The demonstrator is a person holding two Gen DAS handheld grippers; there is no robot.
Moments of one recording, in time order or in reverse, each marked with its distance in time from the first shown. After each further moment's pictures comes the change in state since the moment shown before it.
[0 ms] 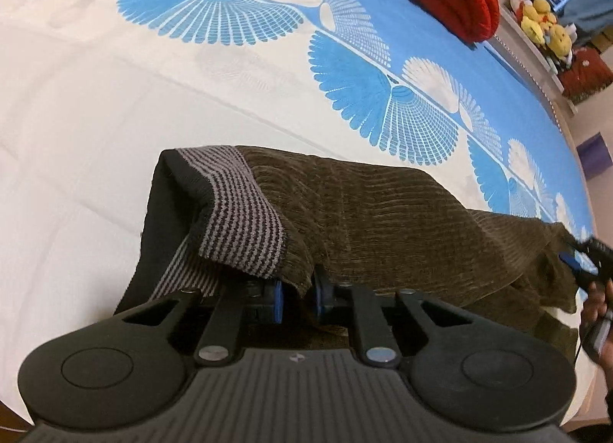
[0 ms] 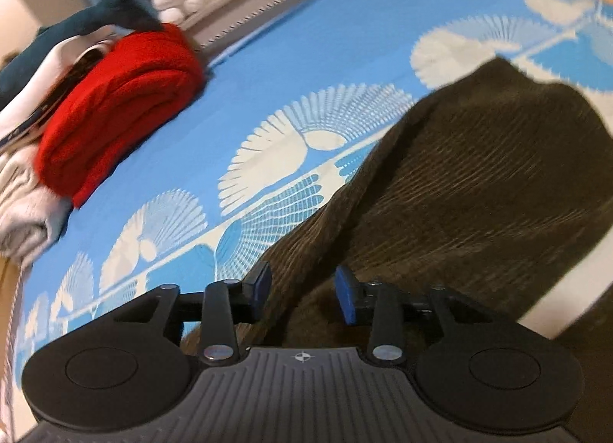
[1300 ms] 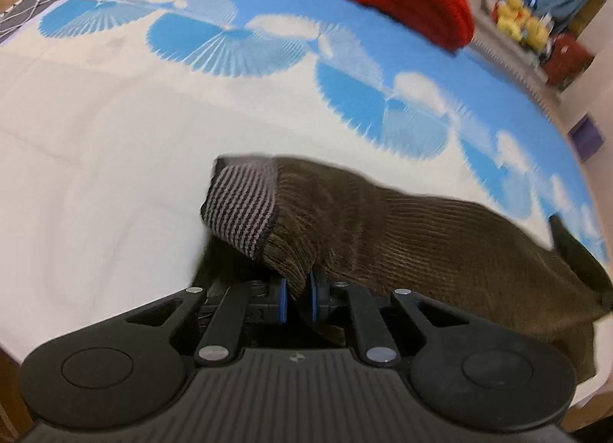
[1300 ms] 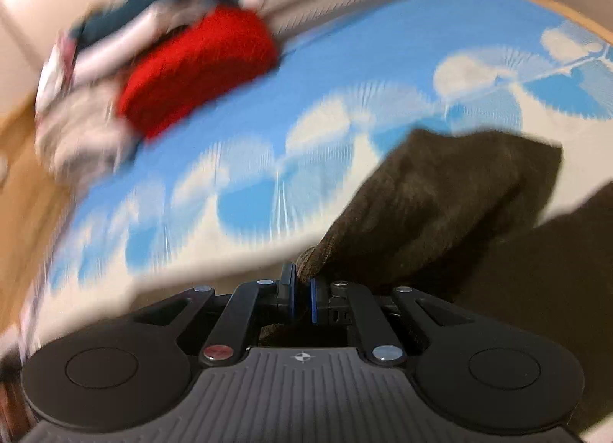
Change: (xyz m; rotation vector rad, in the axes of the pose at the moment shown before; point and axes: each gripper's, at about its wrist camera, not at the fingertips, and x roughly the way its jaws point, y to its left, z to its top) left arm -0.066 0.029 -0.050 0.103 -0.095 0.047; right arm -0.169 -0.020 -0.074 -0.250 0.109 0.127
